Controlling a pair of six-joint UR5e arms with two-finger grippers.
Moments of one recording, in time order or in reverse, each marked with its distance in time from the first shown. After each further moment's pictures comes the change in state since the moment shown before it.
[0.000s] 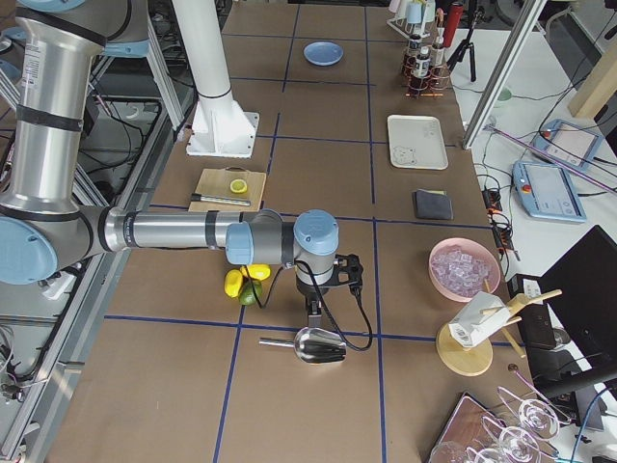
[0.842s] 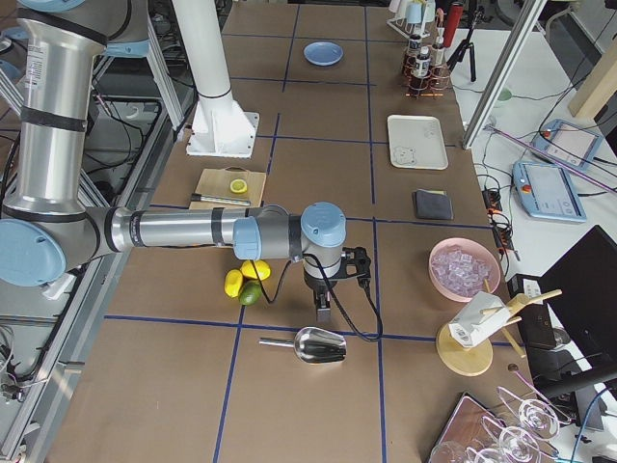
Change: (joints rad) left arm 0.010 -0.003 0.009 -0.216 -0.005 -0.006; right arm 0.000 0.038 0.015 0.000 0.019 0.014
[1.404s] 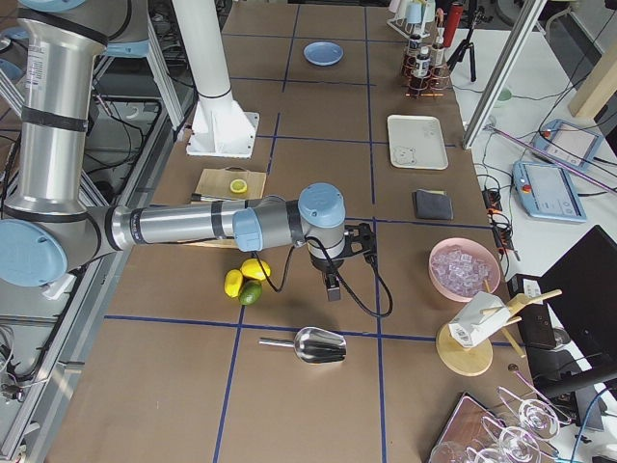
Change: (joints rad) left arm 0.046 -0.010 0.042 -0.566 -0.039 -0.063; right arm -0.005 -0.012 0.022 0.186 0.063 0.028
